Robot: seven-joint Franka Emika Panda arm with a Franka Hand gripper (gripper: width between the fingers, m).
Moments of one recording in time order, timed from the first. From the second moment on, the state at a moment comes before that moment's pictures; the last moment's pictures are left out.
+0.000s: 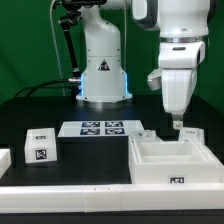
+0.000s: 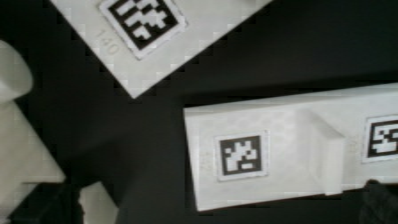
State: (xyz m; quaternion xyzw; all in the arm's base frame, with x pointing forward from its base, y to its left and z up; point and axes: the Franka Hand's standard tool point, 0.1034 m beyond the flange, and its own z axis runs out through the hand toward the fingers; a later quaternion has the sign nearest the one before) arm 0.446 0.136 0.060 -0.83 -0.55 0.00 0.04
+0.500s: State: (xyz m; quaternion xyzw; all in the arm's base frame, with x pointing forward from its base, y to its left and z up) arm 0.425 0.158 0.047 -0.84 -0.54 -0.02 0.04
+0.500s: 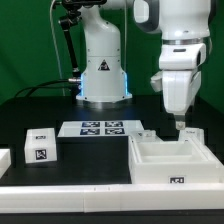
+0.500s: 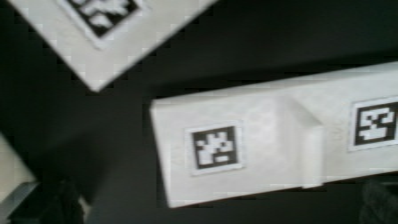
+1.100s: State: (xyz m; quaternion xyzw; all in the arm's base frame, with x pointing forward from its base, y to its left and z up) arm 0.409 0.173 0.024 -0.83 -0.56 -0.02 0.05
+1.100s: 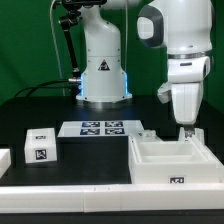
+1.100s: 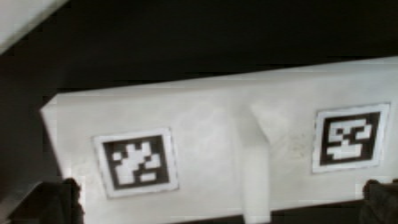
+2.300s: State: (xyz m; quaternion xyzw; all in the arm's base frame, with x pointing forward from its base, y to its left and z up) arm 0.407 0.168 0.016 -0.83 -0.55 -0.02 0.06
